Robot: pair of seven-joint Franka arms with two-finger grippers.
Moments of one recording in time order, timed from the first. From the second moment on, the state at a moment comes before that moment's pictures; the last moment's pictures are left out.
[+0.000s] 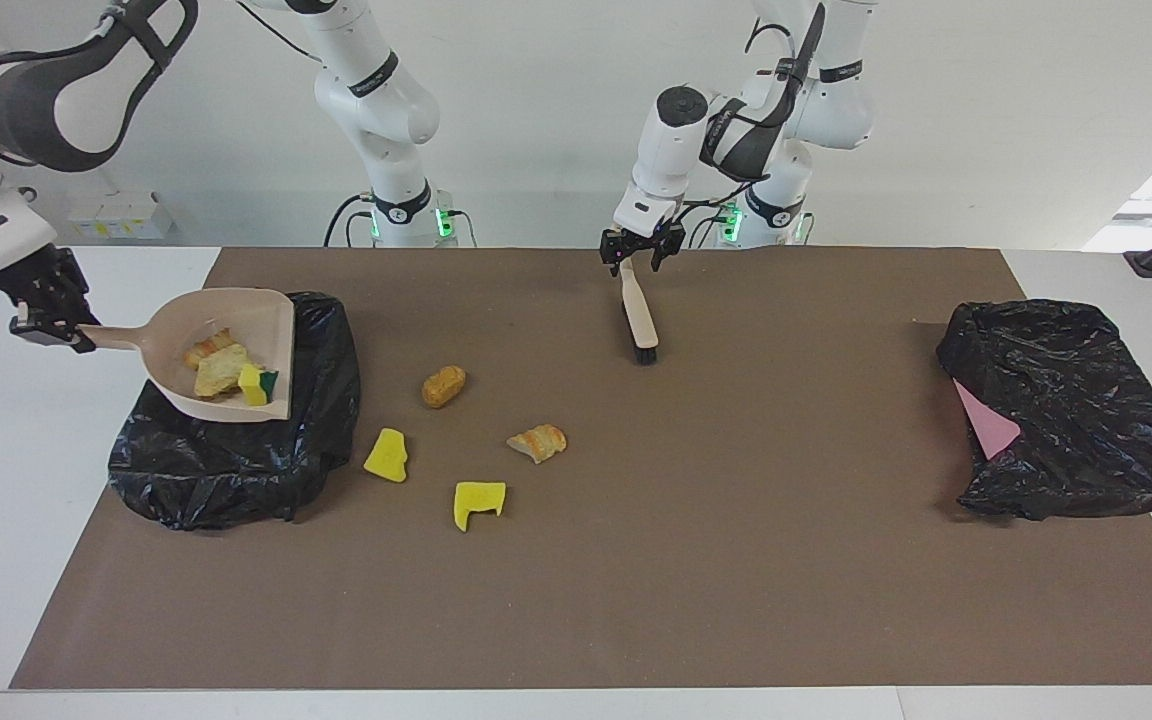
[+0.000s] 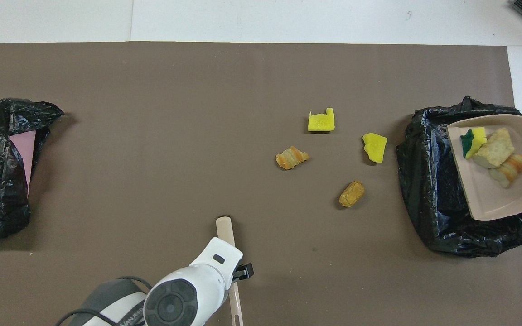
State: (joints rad) left arm -0.45 -0.27 -0.35 -2.47 -0.28 2.25 -0.82; right arm -0.55 0.16 0.08 -1.59 -0.01 1.85 -2.24
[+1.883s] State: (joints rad) left arm 0.03 -0.04 -0.34 -1.71 -0.07 1.72 -0.47; right arm -0.35 -0.21 0.11 -1.93 -0.71 1.97 -1.95
